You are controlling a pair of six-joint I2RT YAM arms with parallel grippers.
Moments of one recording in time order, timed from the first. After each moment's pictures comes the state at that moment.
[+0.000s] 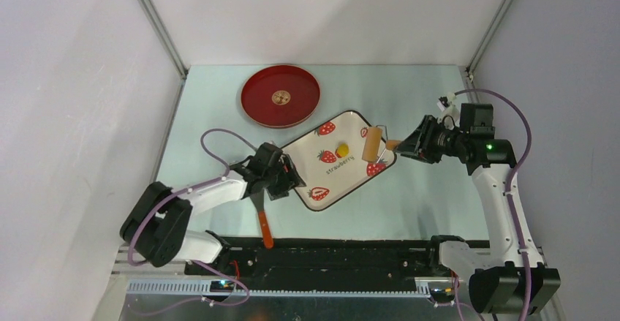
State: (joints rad) left arm -0.59 1.34 0.60 -0.22 0.09 -0.99; right arm -0.02 1.03 1.09 -0.86 -0.68 0.46
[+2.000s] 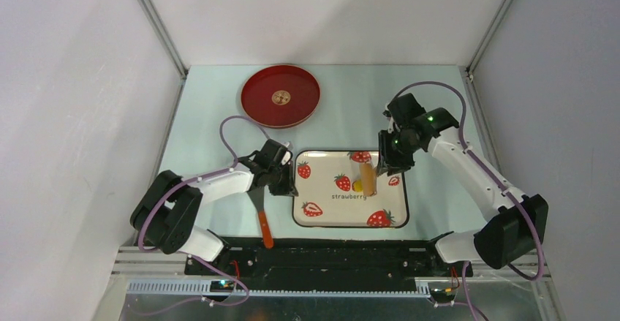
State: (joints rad) left arm -0.60 1.46 0.68 -0.28 0.18 -0.60; right arm 0.44 1.36 1.29 -1.16 -0.17 0.43
